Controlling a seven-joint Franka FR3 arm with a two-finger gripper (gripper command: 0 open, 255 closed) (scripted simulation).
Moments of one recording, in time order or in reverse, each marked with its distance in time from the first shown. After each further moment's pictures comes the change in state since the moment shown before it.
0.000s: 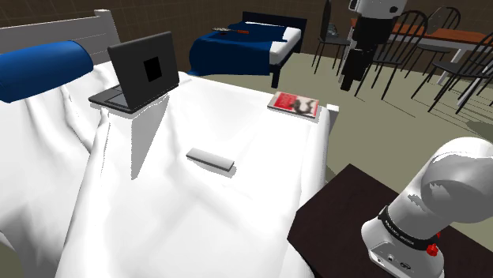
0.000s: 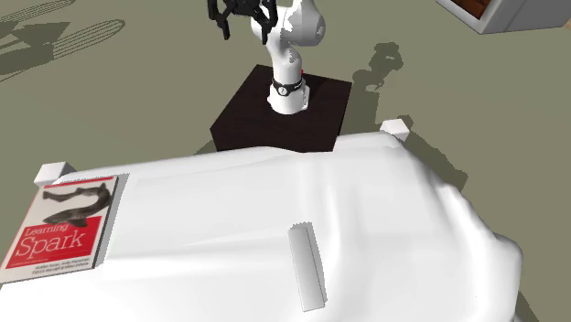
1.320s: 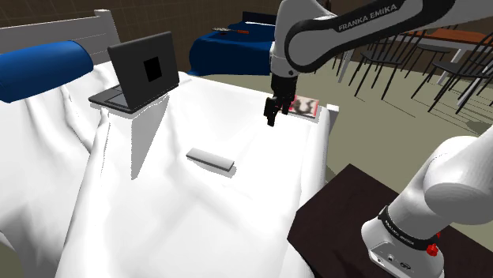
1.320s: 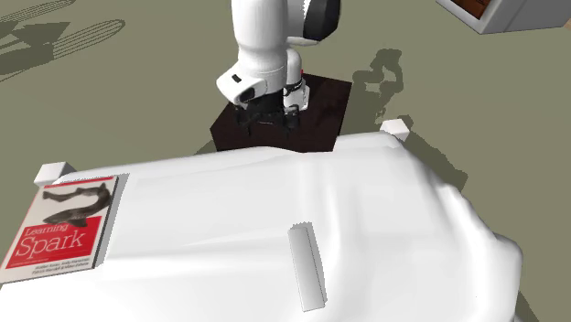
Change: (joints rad) arm 0.070 0.533 0.141 0.014 0.045 0.530 0.118
